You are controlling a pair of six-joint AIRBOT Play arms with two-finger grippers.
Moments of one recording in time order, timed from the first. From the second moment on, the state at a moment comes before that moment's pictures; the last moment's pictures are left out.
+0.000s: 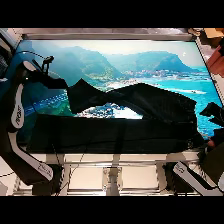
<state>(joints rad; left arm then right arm) 0.17 -1.88 1.70 1.11 -1.21 -1.04 -0.74 -1.05 1.05 -1.34 1.42 1.40</state>
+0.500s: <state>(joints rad) 0.16 -1.94 1.73 1.09 -1.17 -0.93 -0.74 -1.06 1.01 -1.31 1.42 1.38</state>
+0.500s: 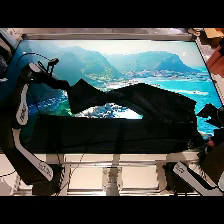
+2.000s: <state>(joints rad) 0.29 -1.55 1.73 1.79 -1.29 -1.42 -0.58 -1.18 0.99 -1.15 1.16 1.33</state>
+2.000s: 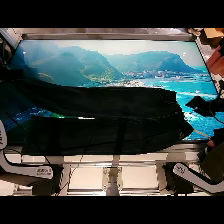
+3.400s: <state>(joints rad) 0.52 -1.71 1.58 1.72 -1.44 -1.33 -0.48 -1.34 1.10 -1.23 1.29 1.37</state>
